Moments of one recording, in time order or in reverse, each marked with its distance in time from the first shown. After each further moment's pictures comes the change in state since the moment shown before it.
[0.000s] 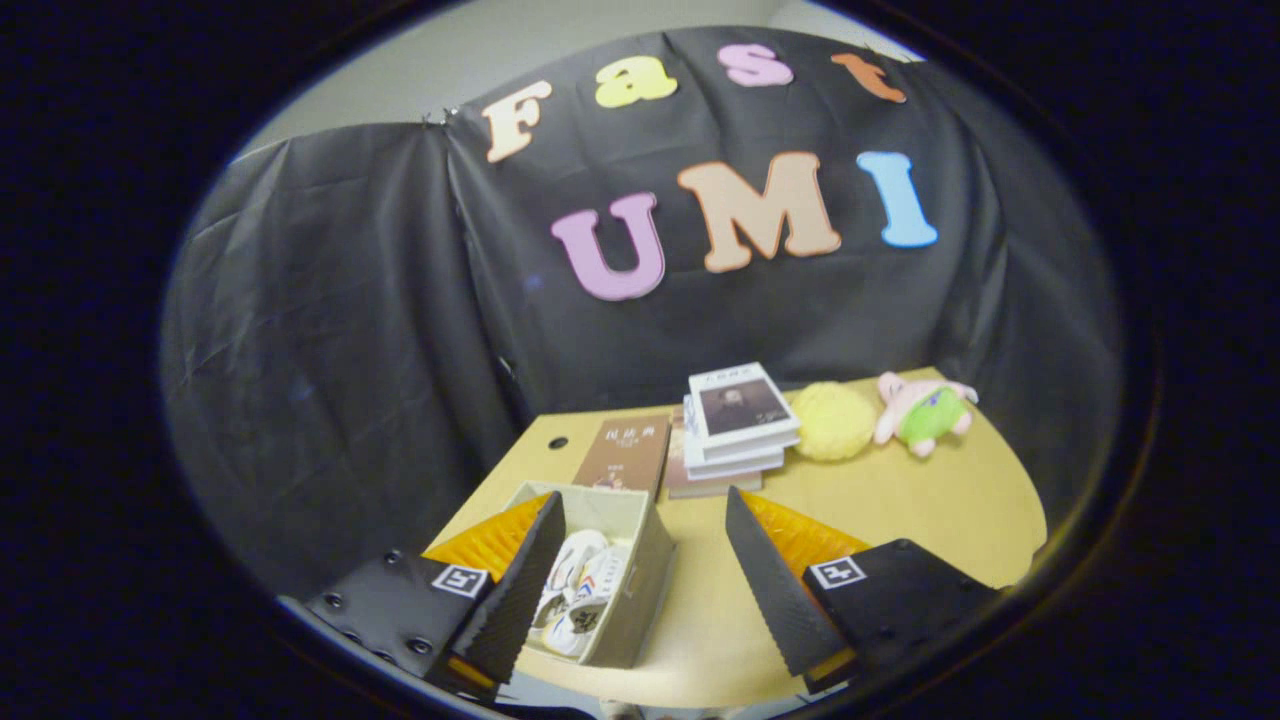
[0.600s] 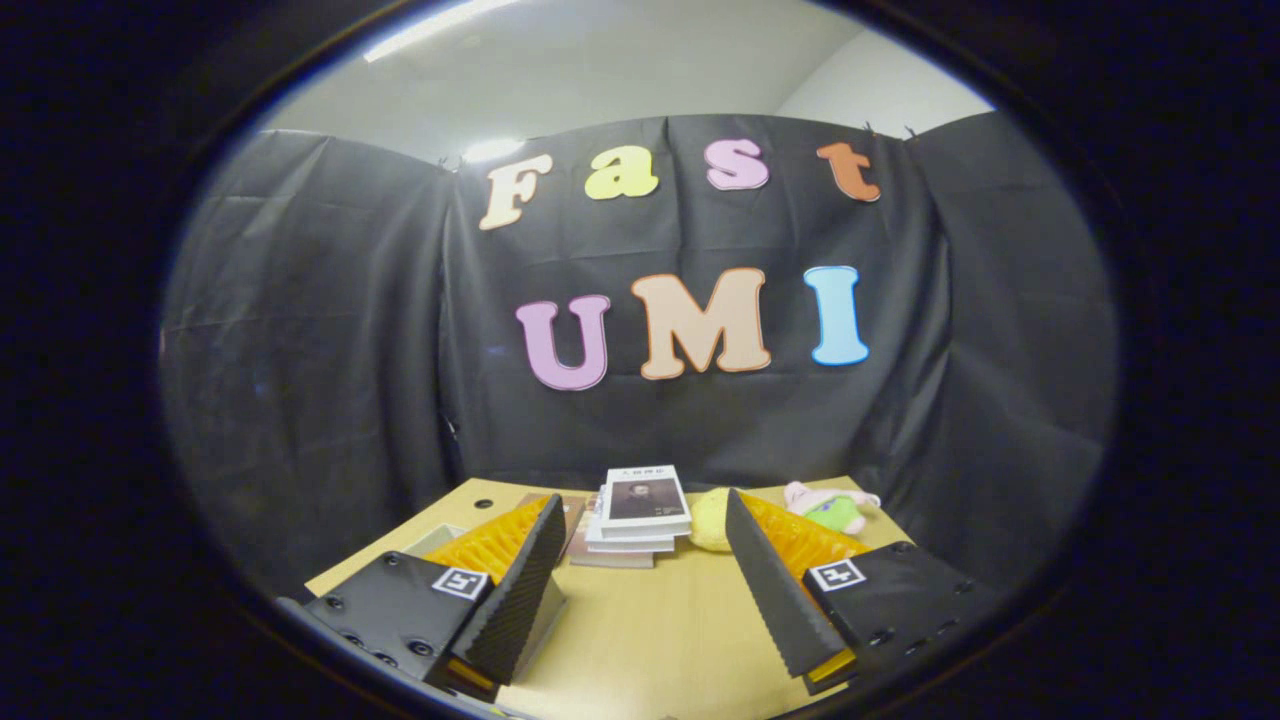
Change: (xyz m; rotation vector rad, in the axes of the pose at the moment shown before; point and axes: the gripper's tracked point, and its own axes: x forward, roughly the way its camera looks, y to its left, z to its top) arm -0.060 -0.088 0.058 -0.124 -0.263 -0.118
